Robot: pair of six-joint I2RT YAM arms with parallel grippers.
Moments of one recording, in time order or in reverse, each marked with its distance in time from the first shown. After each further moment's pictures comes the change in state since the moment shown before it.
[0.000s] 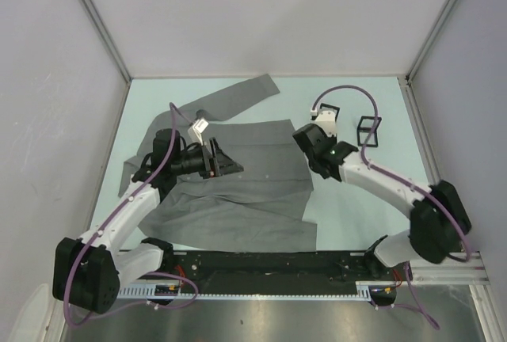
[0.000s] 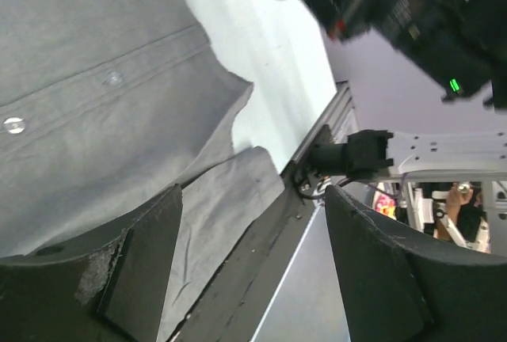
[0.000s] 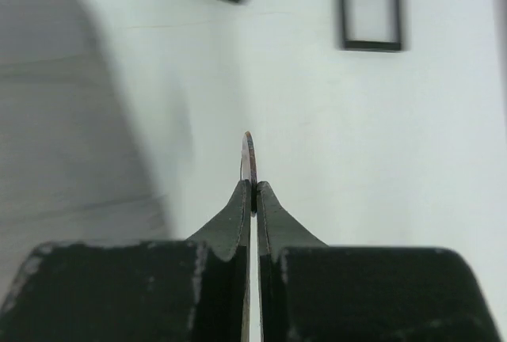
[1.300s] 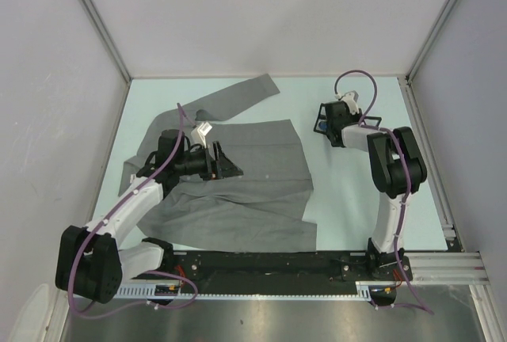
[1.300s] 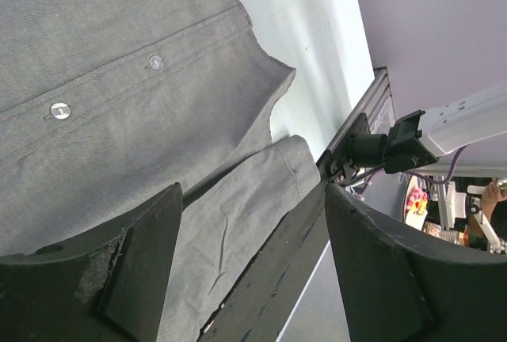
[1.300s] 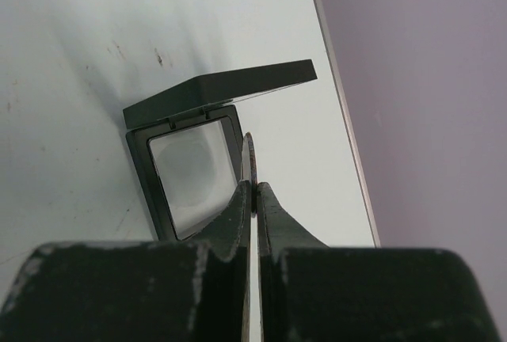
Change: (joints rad) left arm 0.000 0.070 -0.001 -0.058 -0.039 0.127; right arm -0.476 0.591 0.163 0.513 0.283 -0.623
